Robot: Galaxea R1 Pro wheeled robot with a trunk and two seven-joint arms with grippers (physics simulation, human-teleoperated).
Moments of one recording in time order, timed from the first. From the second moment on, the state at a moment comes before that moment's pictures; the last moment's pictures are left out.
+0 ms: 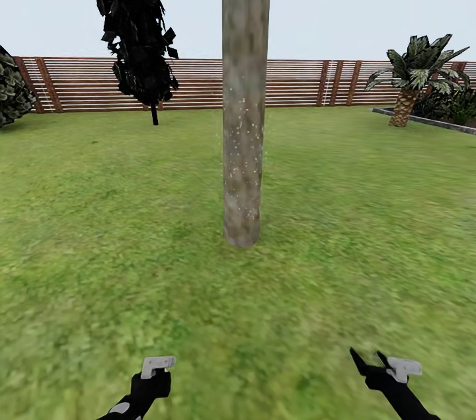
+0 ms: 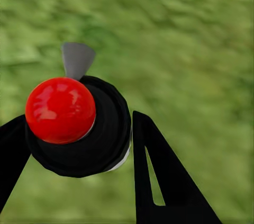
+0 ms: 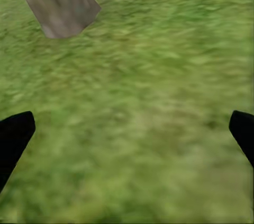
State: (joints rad) left arm -0.55 0.02 -0.77 -0.02 0.84 -0.36 -0.08; right arm -0.46 -0.30 0.13 -0.06 -0.70 -0.62 0.66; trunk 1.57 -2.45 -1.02
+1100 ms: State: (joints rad) left arm -0.55 0.02 -0.66 -0.02 0.84 -0.36 -0.07; right arm -0.46 -0.29 0.13 -0.07 -0.70 -0.62 0.67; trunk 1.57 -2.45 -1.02
